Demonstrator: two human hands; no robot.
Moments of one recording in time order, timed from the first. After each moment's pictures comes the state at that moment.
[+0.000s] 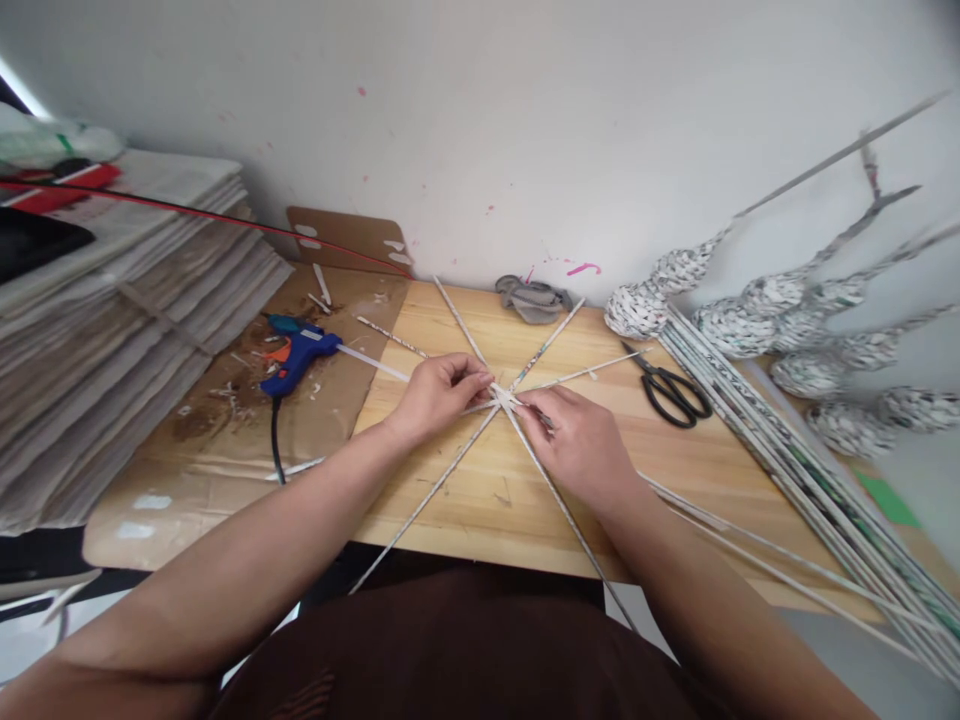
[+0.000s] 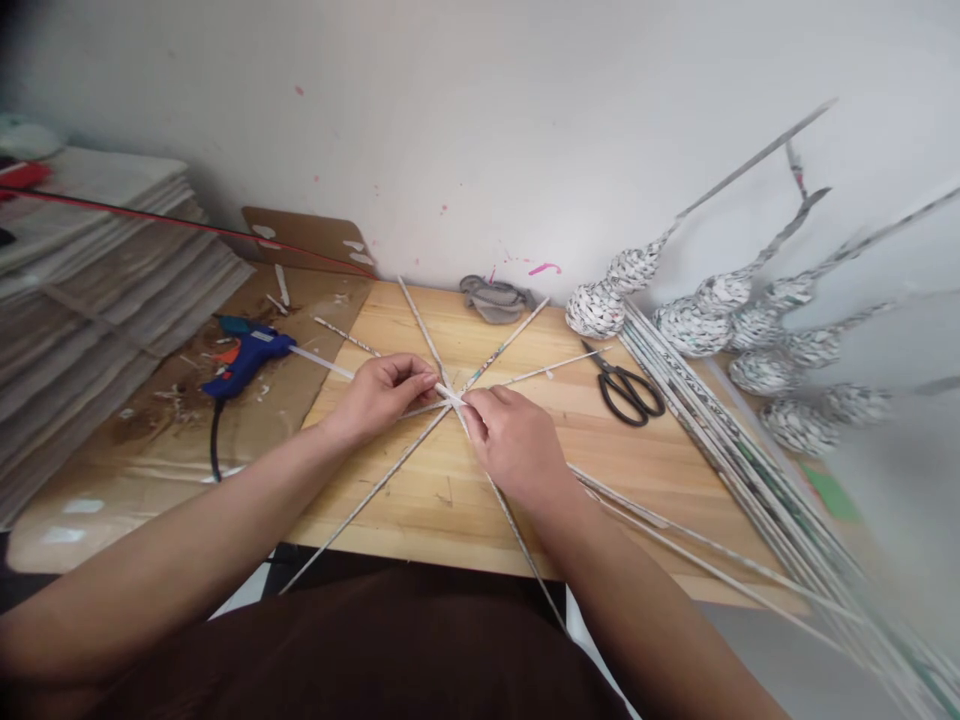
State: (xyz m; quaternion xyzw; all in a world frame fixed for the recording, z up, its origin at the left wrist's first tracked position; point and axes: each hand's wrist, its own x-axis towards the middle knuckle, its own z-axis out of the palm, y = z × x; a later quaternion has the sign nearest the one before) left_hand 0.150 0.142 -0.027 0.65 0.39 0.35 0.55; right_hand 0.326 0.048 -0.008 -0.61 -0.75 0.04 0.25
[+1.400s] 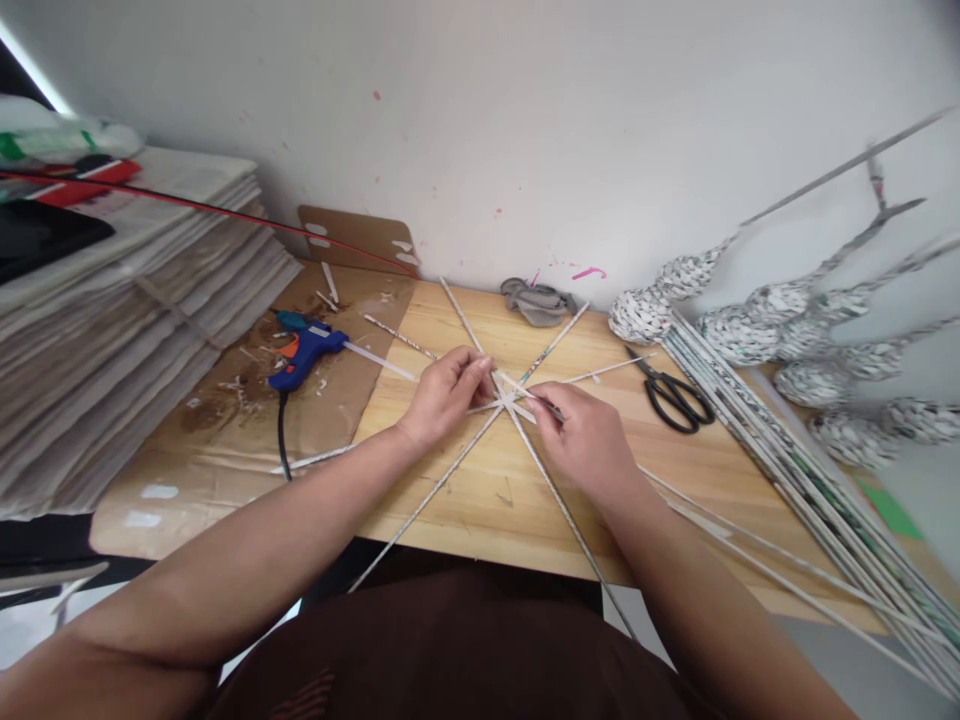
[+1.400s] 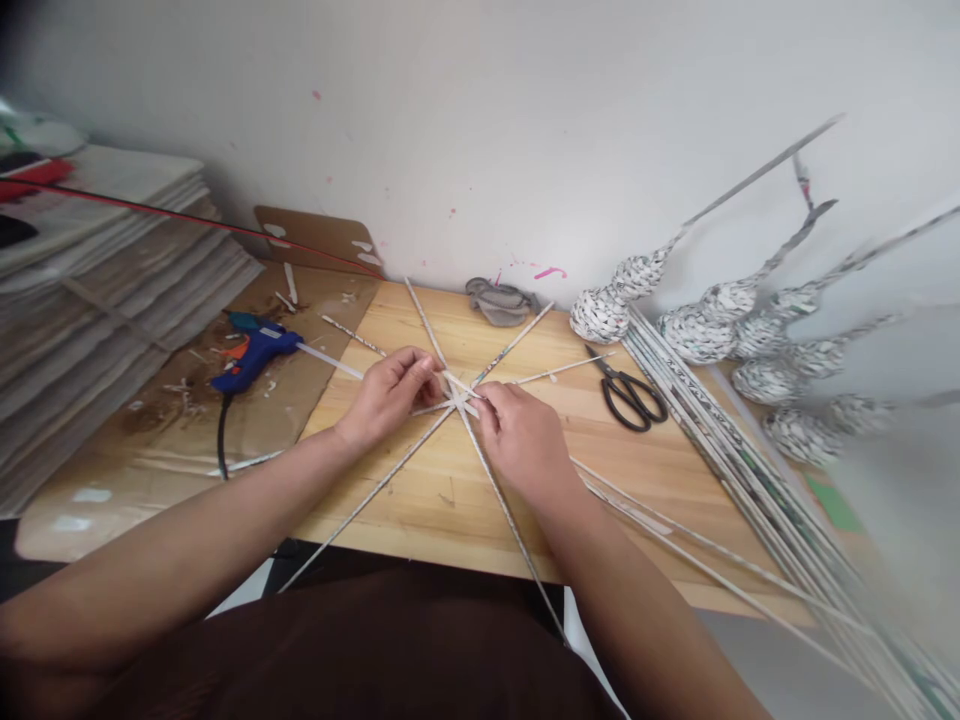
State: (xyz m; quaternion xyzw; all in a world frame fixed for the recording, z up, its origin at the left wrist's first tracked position) left_hand 0.155 0.139 -0.035 0.66 0.38 0.40 0.51; right_hand 0.333 0.054 -0.014 -0.62 -0.74 0.05 0.27
